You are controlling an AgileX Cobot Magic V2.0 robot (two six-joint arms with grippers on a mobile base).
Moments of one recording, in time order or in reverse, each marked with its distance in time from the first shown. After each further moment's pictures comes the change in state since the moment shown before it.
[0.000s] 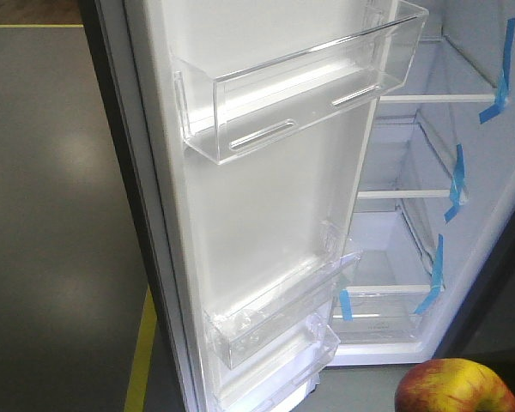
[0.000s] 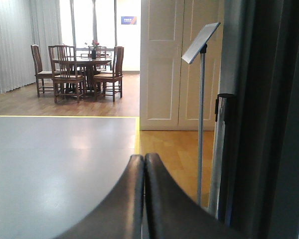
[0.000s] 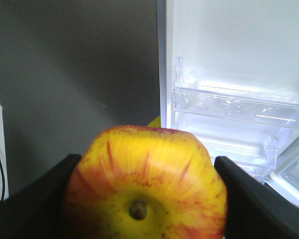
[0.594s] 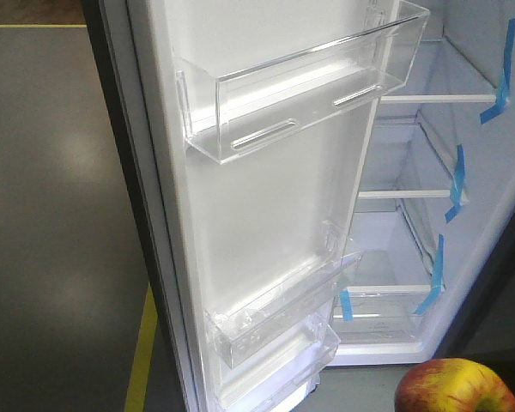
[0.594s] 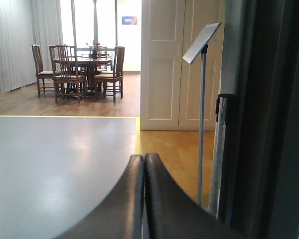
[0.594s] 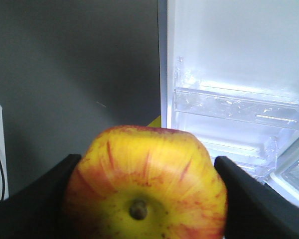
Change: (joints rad) left arm 0.000 0.000 0.000 0.000 0.000 0.000; right arm 0.000 0.000 0.000 -0.001 -0.001 0.000
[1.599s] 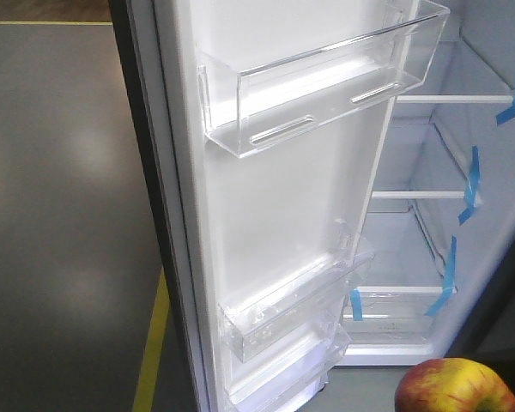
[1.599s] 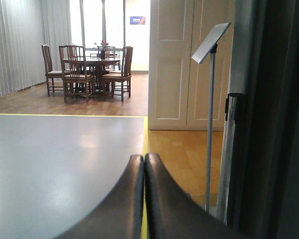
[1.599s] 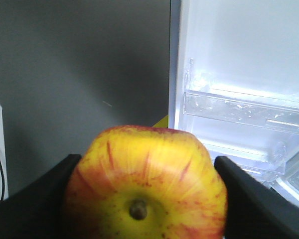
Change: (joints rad) left arm 0.000 0.000 0.000 0.000 0.000 0.000; right arm 0.000 0.000 0.000 0.000 0.000 0.000
